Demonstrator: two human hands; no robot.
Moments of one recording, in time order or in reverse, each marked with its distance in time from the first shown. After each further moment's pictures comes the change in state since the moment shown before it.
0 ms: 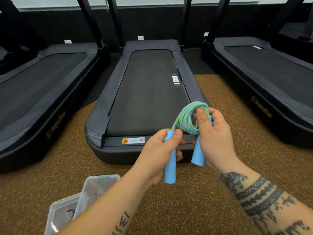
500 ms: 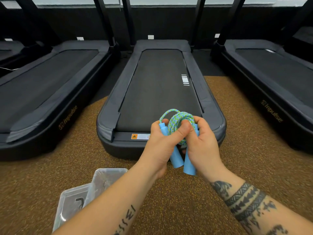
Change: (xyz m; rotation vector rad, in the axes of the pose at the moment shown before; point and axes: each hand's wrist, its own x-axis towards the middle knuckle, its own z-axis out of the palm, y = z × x) left_hand -0.009 0.001 -0.025 -0.101 0.128 0.059; right_hand -0.042 0.013 0.034 -0.078 -0.211 -0.023
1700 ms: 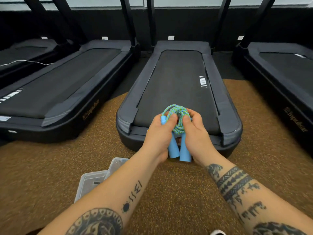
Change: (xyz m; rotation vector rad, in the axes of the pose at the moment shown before) left_hand -0.004 0.018 -0.026 -0.069 0.147 0.069; right_hand 0.005 -0.007 0.042 0.046 -0.174 0.143
